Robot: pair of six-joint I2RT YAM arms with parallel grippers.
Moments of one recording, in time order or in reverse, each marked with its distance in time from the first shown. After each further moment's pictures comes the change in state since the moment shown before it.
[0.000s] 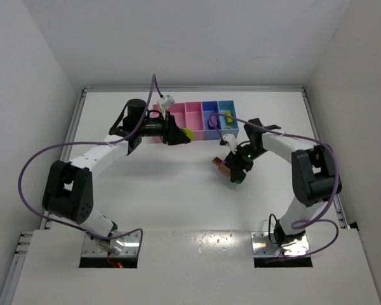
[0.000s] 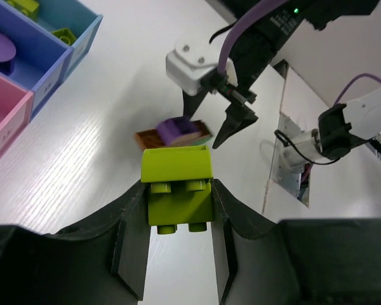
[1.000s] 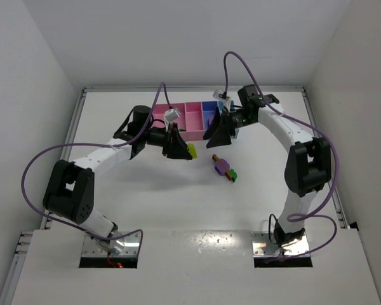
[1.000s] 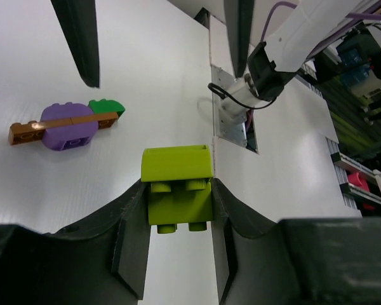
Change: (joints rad) left arm -0.048 0.002 -0.054 -0.040 0.277 0.112; right arm 0.027 0.133 0.518 -0.137 -0.799 0.107
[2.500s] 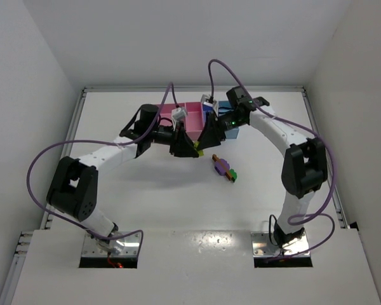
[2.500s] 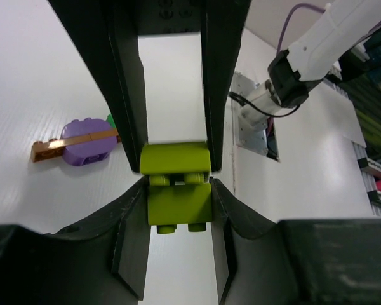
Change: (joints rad) left arm -0.048 0.039 0.048 0.007 -0.086 0.026; right arm 0.092 0.000 -0.005 0.106 0.102 0.093
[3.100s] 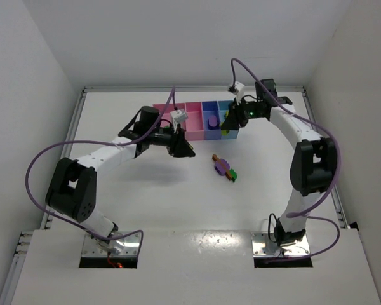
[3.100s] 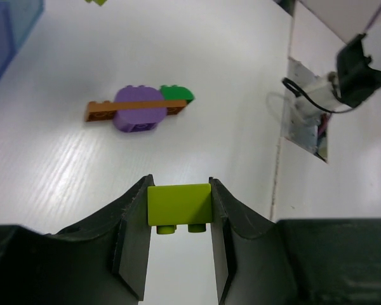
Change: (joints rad) left arm 0.000 -0.009 -0.002 -0.140 -0.185 0.118; right arm -0.224 -0.017 -0.053 0.215 0.392 0.097
